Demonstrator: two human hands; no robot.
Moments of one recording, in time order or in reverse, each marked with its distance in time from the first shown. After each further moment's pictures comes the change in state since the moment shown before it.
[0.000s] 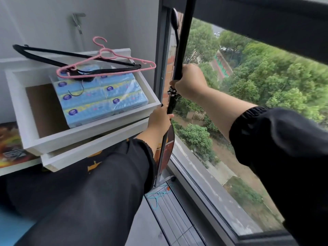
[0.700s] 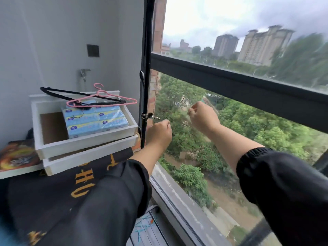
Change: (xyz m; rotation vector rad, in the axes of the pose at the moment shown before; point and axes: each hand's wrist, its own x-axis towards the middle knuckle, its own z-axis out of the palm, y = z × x) left_hand -0.166 0.164 -0.029 0.123 0.287 0.229; right_hand -0.175 0.062 -0.167 -0.081 0.160 0.065
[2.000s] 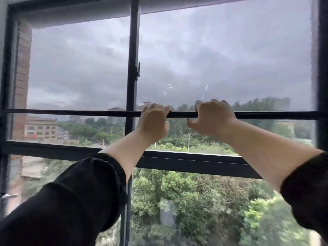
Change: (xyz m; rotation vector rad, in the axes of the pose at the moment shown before) left_hand -0.312 0.530 -0.257 -0.213 0.305 1.039; right_hand -0.500 0.018 -0.570 -0.985 0.495 0.250
